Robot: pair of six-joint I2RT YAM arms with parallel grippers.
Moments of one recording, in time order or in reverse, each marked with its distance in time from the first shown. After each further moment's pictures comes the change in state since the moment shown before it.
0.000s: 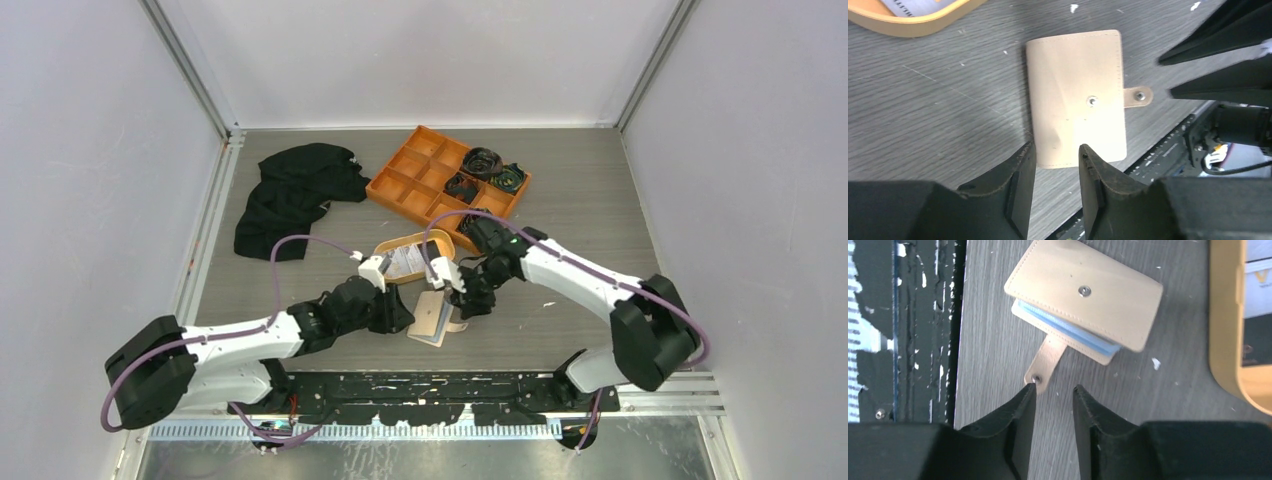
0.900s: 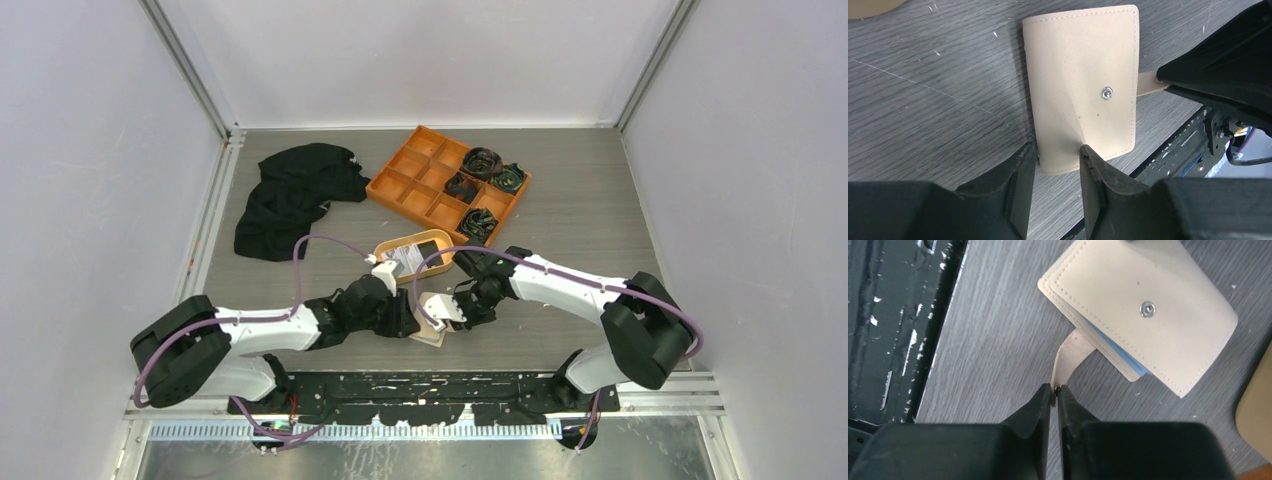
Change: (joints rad) left arm 0.011 0.182 0.030 0.048 0.093 0.040; right arm 0.093 -0.013 -0.097 0.018 0.113 -0.253
